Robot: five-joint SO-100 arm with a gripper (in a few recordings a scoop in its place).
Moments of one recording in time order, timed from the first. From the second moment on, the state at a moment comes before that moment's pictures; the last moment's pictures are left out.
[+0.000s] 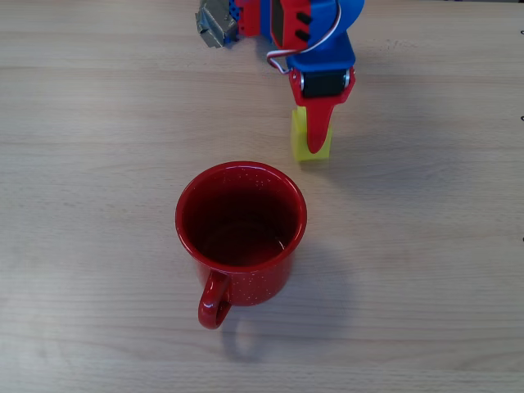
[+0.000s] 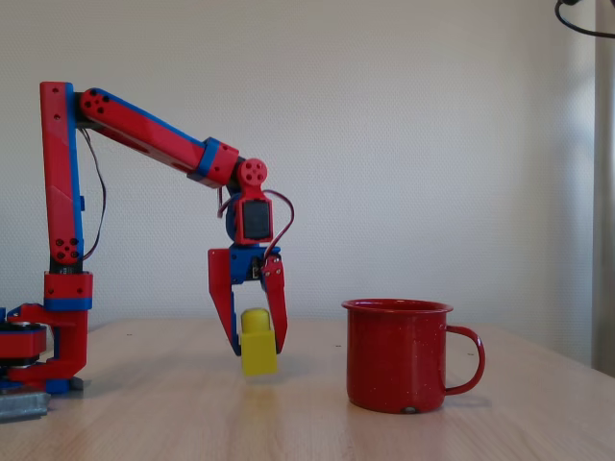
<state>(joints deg) -18.5 97.6 115.4 62.5 13.3</state>
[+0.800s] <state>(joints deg) -4.6 99.6 68.6 96.8 4.5</state>
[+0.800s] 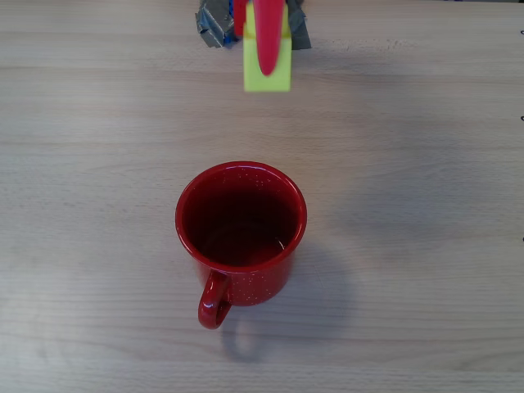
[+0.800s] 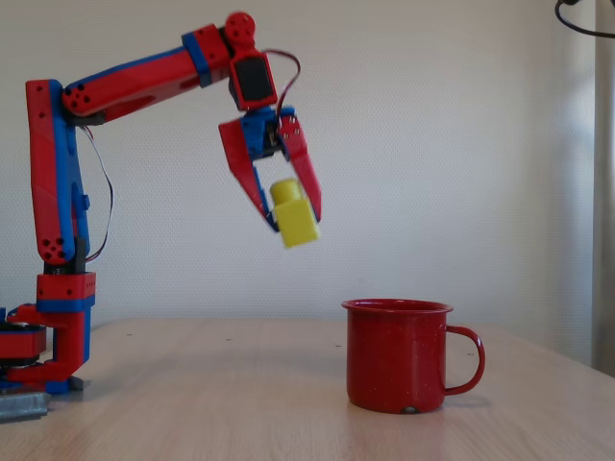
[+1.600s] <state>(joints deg) -0.6 66.4 38.7 88.3 3.5</state>
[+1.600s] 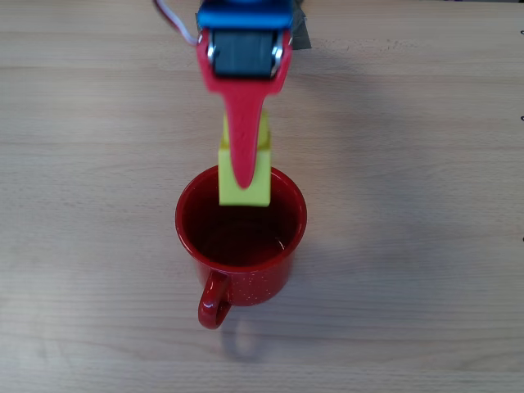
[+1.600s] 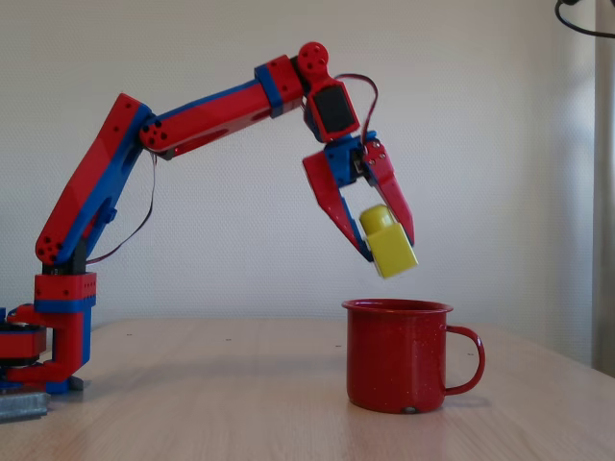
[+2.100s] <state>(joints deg) -0.7 60.0 38.8 86.2 3.5</state>
